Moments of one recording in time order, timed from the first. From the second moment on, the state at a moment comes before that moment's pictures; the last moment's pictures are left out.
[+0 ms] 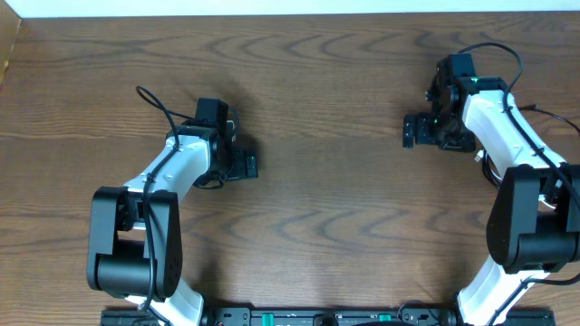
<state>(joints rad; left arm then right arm) -0.12 1.78 1.02 -0.65 0.10 -0.22 0.05 1.92 1.40 -0.94 -0.03 0.16</state>
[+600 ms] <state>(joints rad) -0.12 1.78 1.02 -0.64 0.10 -0.22 0.05 1.92 1.23 -0.65 -0.03 0.16</state>
